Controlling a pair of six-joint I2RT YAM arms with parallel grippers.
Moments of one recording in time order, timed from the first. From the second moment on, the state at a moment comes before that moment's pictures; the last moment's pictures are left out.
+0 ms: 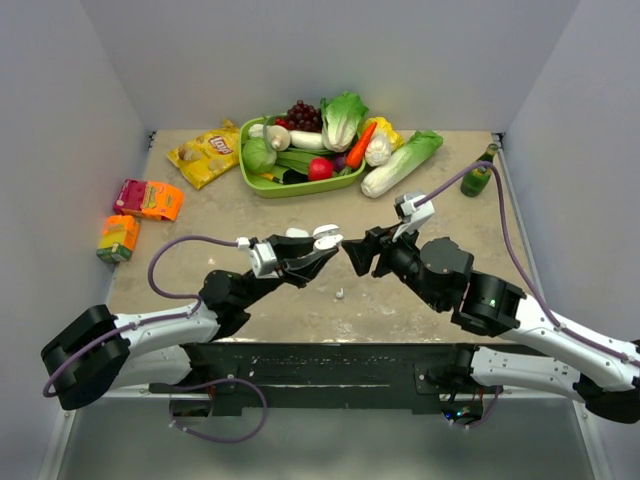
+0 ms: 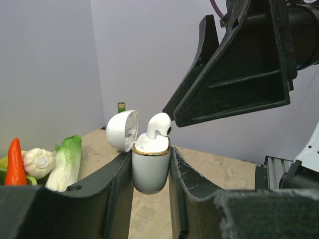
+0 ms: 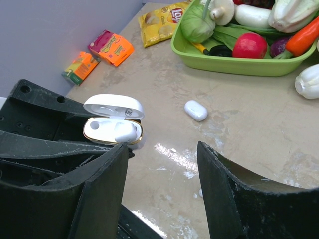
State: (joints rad) left arm -0.91 1.15 0.37 1.29 0.18 -0.09; right arm 1.12 0.85 0.99 -0.31 0.48 0.39
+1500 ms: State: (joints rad) left arm -0.91 1.13 0.35 1.28 0.21 -0.12; right arm 1.12 0.79 1.02 -0.27 0.48 0.31
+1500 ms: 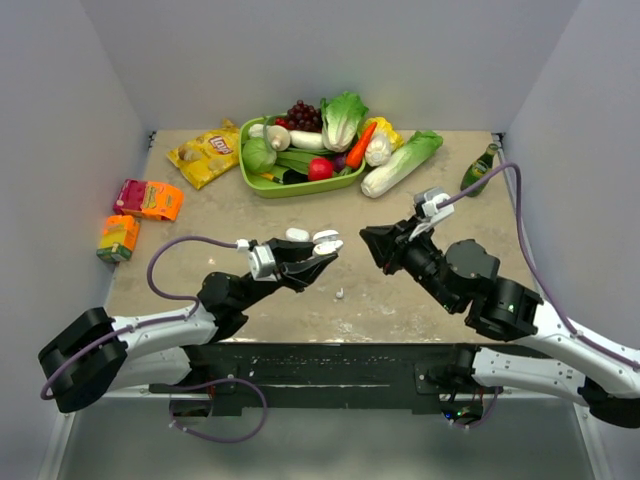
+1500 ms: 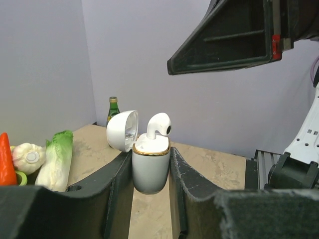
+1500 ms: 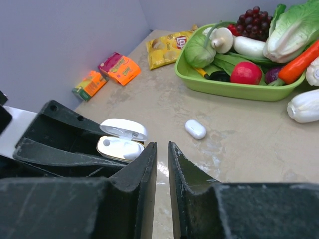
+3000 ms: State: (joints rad) left arm -0.91 1.16 0.37 1.28 0.26 -0.16; right arm 1.12 0.84 0.98 -0.28 0.34 0.30
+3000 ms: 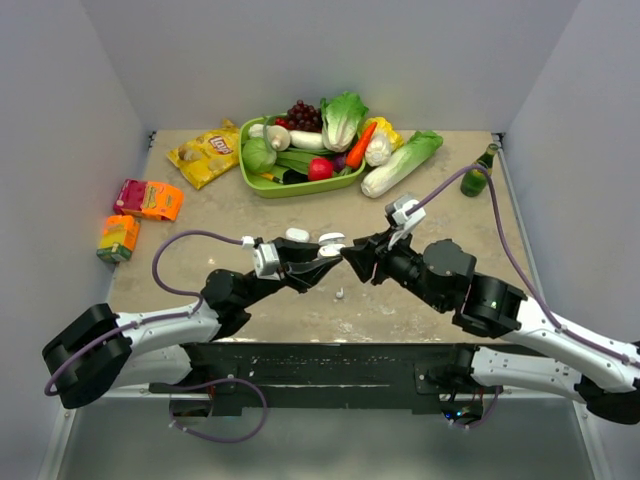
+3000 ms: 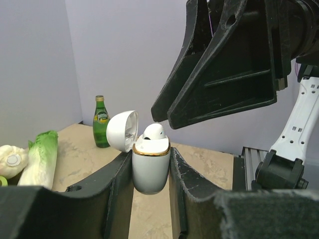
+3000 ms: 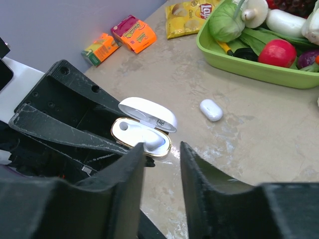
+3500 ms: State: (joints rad) left arm -0.91 0.87 0.21 1.28 0.22 -0.15; right arm 1.06 0.80 0.70 -0.24 0.53 0.42
